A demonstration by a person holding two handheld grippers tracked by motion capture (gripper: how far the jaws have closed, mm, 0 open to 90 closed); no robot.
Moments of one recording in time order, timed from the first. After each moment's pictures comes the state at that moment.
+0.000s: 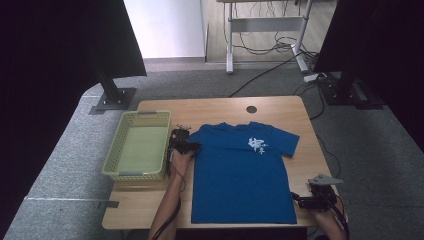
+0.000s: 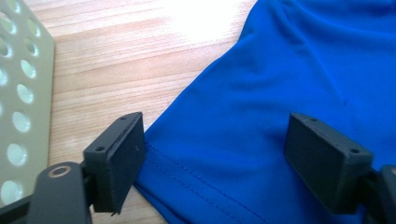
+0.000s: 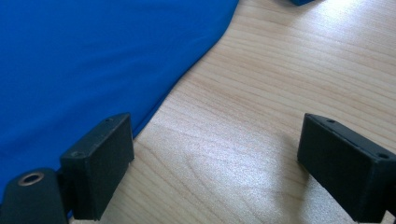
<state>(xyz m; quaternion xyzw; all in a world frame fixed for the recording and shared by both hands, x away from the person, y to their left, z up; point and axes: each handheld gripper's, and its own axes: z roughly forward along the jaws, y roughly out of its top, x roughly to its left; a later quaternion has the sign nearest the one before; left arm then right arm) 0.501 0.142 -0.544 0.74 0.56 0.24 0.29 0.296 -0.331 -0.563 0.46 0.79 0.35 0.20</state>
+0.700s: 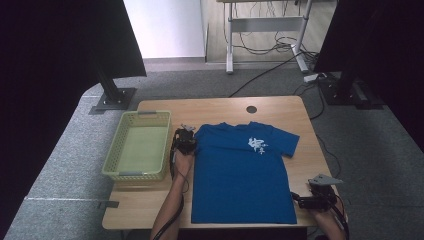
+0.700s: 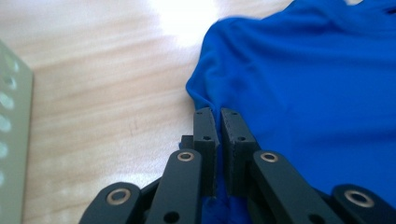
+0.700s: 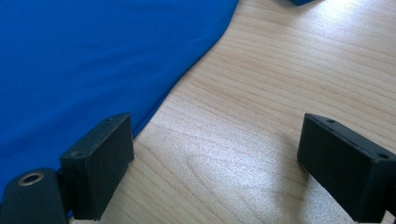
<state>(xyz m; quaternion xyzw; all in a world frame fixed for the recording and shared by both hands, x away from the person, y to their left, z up) 0.490 0.126 -0.530 0.75 0.52 0.25 0.32 0.296 -0.331 -0.564 0.46 0.79 0.35 0.20</state>
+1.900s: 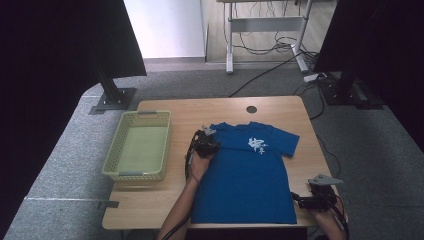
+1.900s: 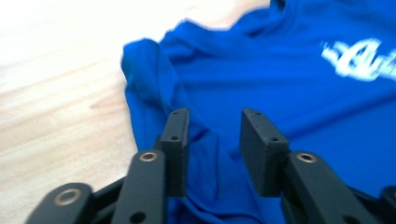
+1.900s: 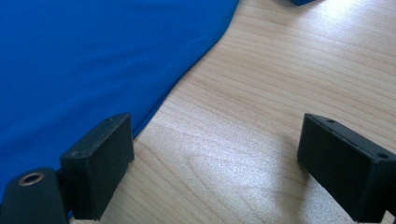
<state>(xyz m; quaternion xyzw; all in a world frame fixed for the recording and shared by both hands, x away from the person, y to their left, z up) 0.477 0.068 -0.525 0.78 0.45 0.22 0.38 0.296 -0.330 -0.564 0.46 0.79 0.36 0.20</state>
